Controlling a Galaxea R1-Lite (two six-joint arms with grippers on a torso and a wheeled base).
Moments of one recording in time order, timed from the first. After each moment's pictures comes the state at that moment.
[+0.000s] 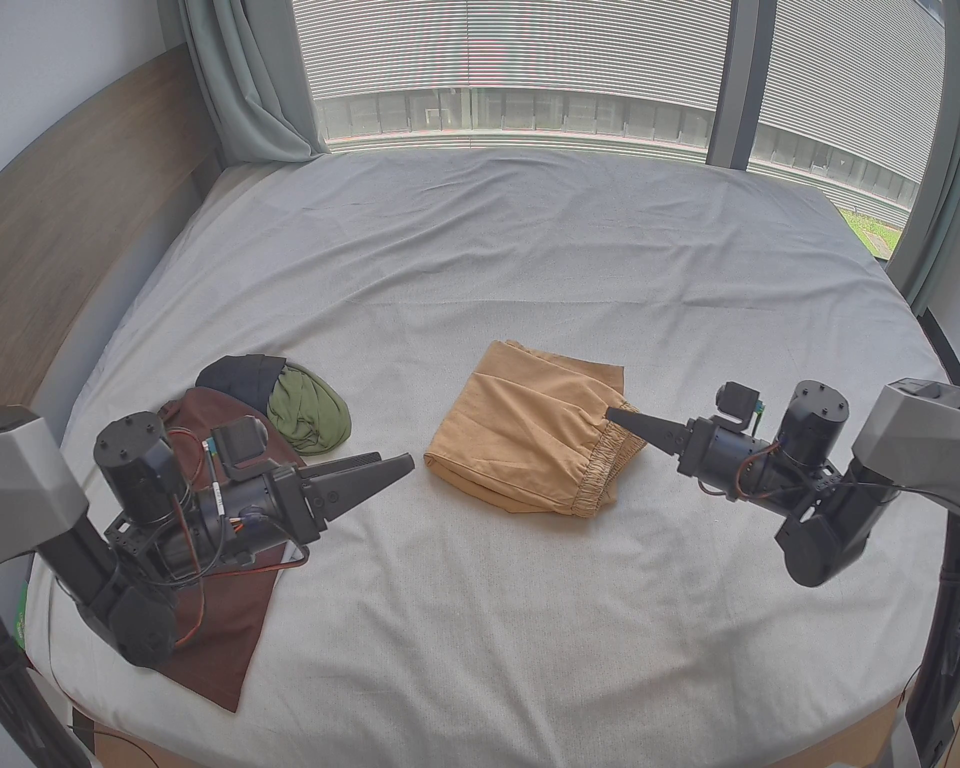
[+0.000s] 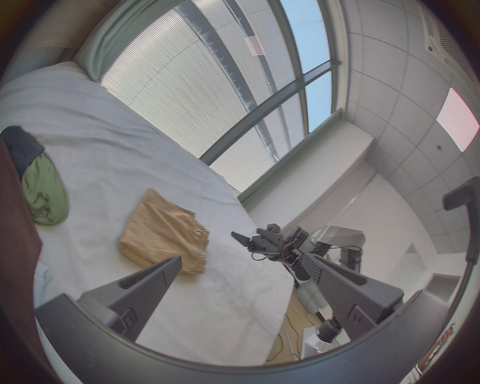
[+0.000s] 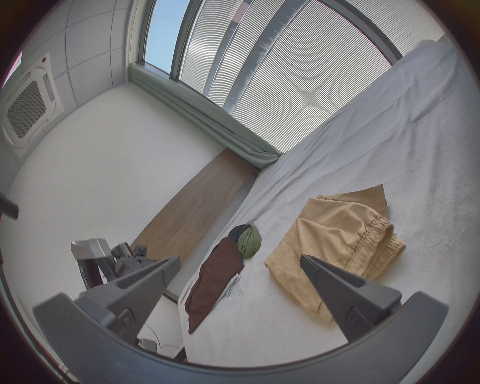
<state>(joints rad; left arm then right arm) -0.30 1.94 -0.43 -1.55 -0.71 -0.60 0.26 2.20 -0.75 -1.54 0.71 0.65</state>
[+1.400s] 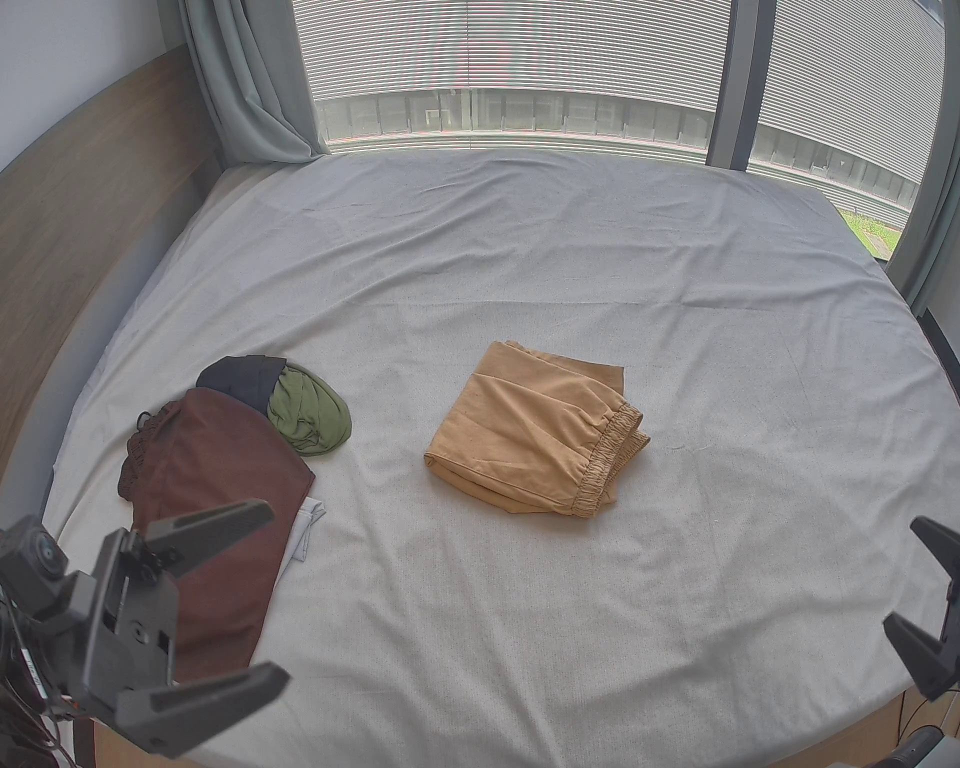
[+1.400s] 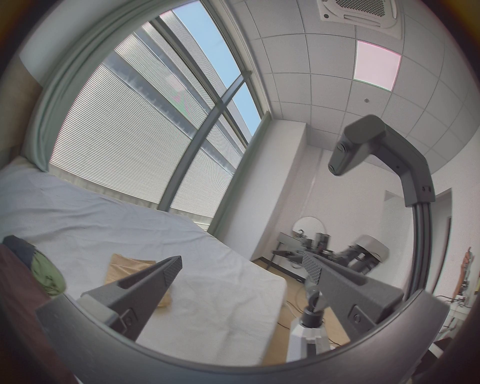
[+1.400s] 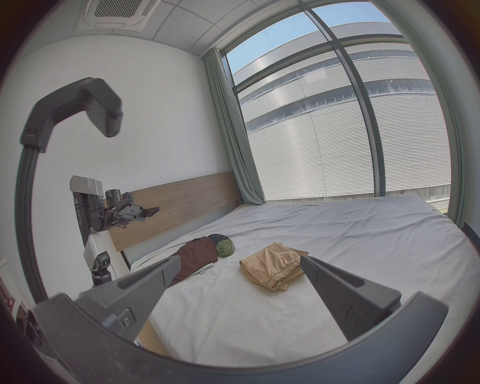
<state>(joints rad) -0.61 1.26 -0.02 -1.52 -0.53 -0.30 0.06 0.64 -0.02 -0.76 0.62 0.09</state>
